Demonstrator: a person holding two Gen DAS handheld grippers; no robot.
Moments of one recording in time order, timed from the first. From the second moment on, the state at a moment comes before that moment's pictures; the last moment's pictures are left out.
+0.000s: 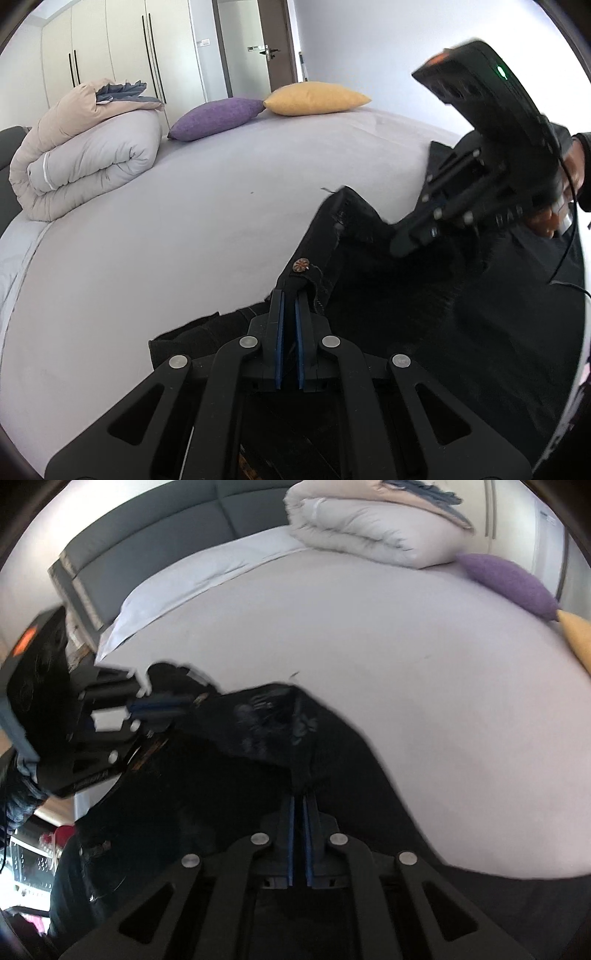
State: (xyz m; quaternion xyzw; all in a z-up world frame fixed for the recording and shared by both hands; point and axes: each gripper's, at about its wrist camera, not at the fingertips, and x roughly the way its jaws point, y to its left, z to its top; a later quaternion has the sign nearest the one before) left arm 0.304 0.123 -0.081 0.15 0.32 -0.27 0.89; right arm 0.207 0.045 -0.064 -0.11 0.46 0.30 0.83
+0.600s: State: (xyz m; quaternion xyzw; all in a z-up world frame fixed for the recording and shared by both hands) left arm 0.138 0.124 -0.118 0.21 0.37 -0.34 0.84; right arm -0.031 0.096 -0.123 -0.62 0.31 0.24 0.68
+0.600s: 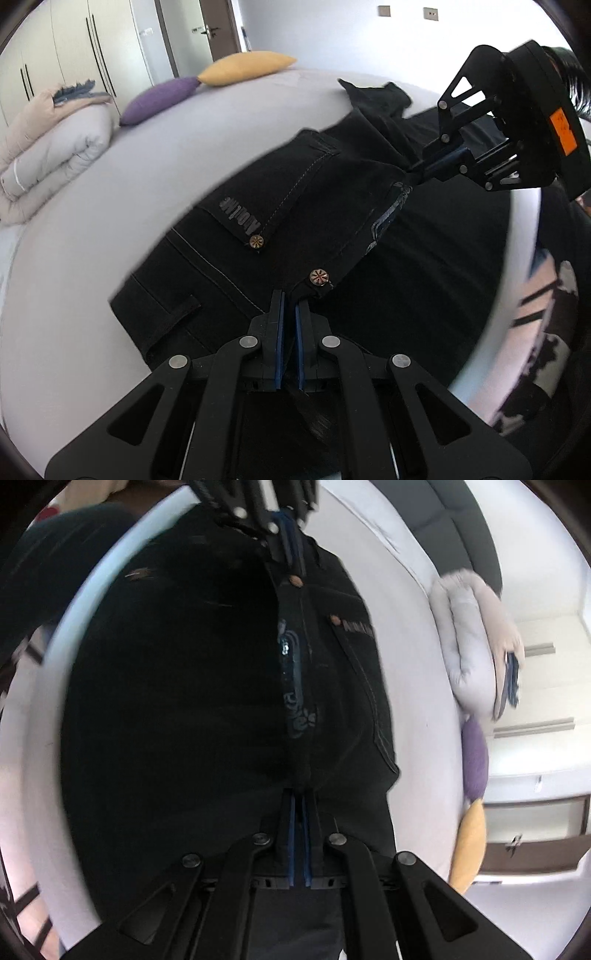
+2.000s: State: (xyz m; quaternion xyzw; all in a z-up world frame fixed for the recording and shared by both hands) left arm 0.046 0.162 -0.109 0.24 0.42 -0.33 0.81; right arm -0.109 0.122 -0.164 -0.64 0.30 0.23 0.67
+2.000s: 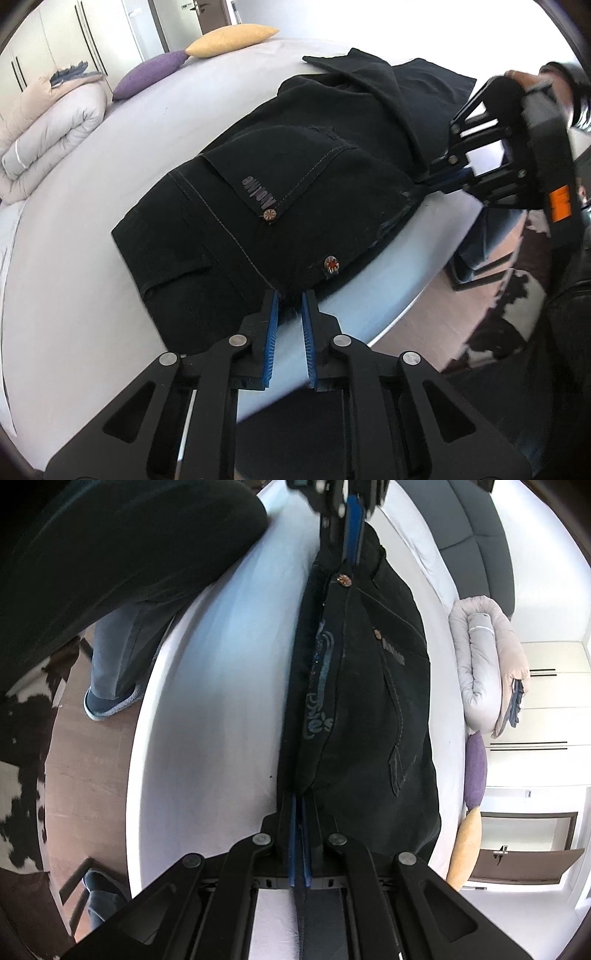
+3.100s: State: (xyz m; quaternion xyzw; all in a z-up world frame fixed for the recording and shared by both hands) left arm 0.112 0.089 -0.162 -0.02 0.46 -0.26 0.85; right arm 0.140 -0.156 -0.019 0.01 0.44 -0.11 0.89
